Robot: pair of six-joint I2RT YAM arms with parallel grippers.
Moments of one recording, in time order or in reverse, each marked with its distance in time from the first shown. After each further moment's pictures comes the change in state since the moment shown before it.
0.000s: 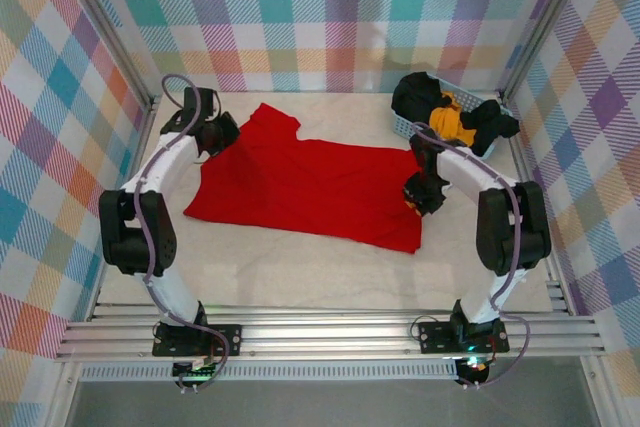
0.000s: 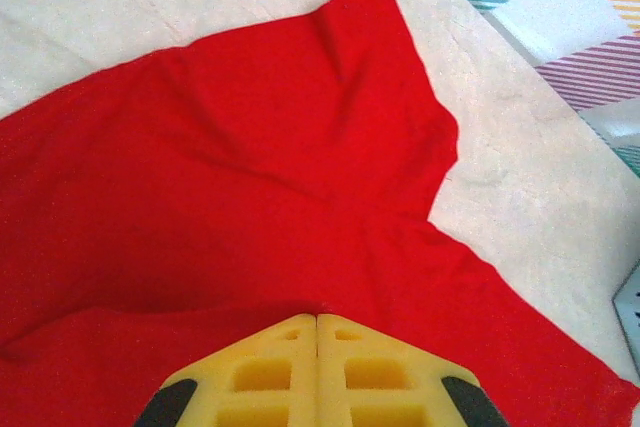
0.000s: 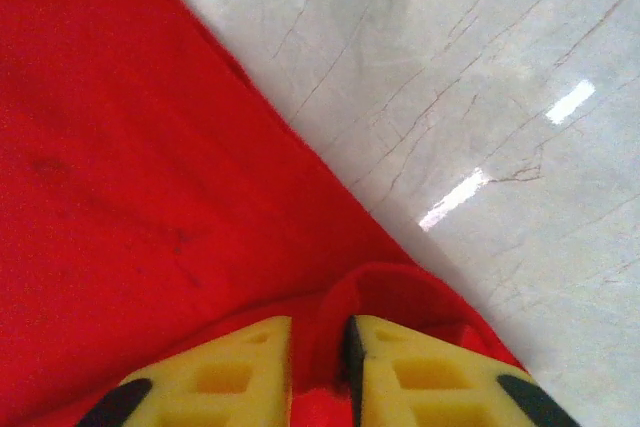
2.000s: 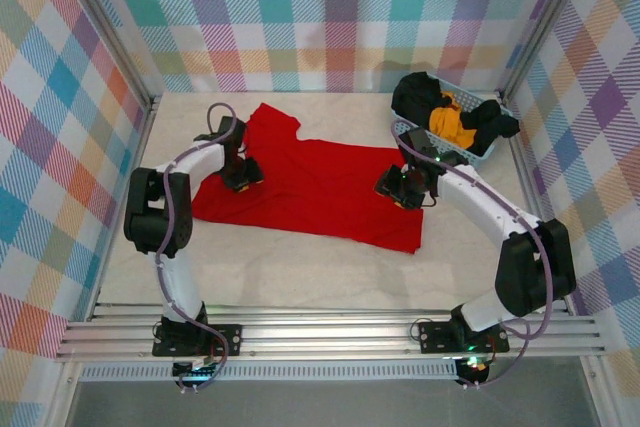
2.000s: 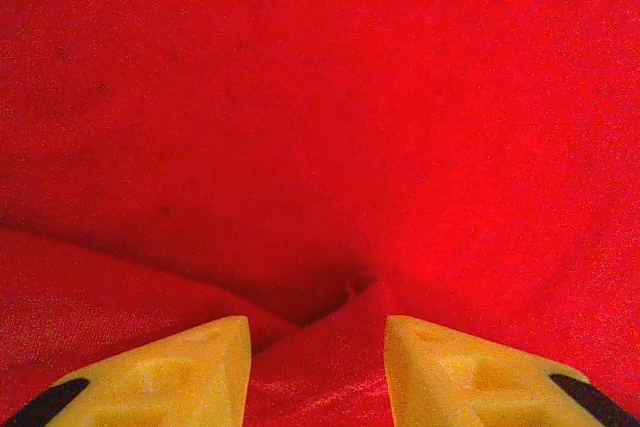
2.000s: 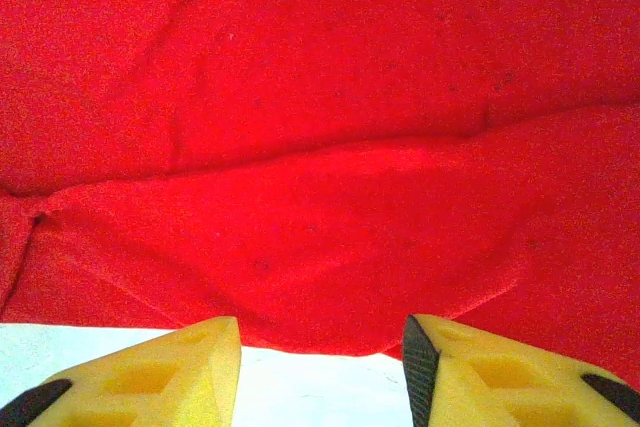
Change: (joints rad) left arm -0.099 0.170 -0.082 -0.182 -0.004 0.135; right arm 0.178 -0.267 -0.086 0.181 -0.126 -0.217
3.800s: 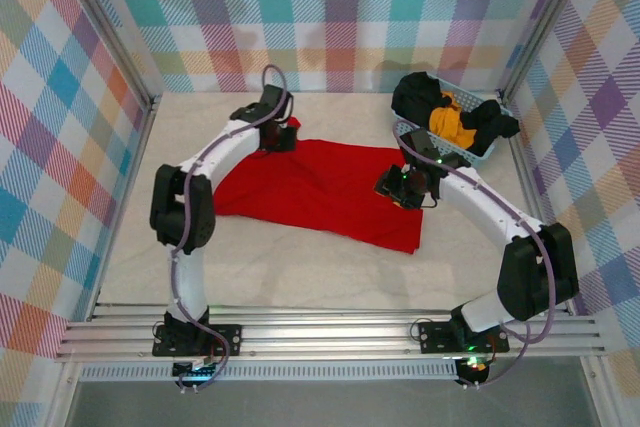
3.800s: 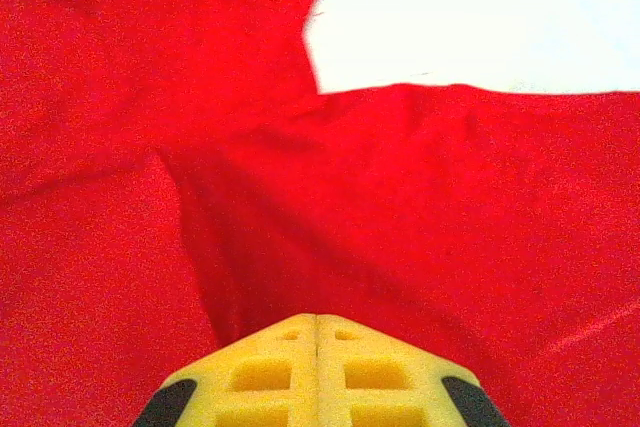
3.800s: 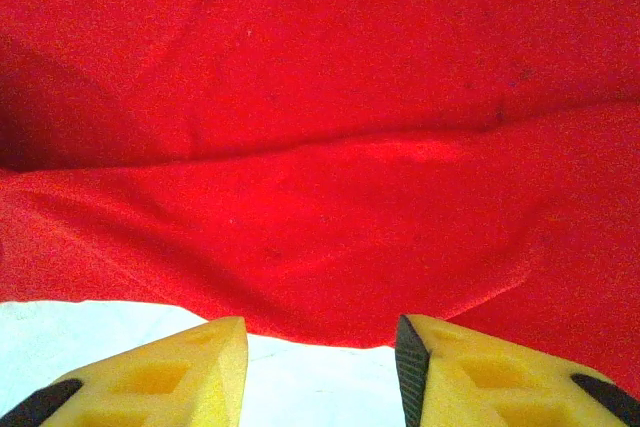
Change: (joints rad) left arm -0.238 0.135 0.422 -0.038 -0.239 0.315; right arm 0.000 -0.021 -0.013 0.019 -0.016 0.008
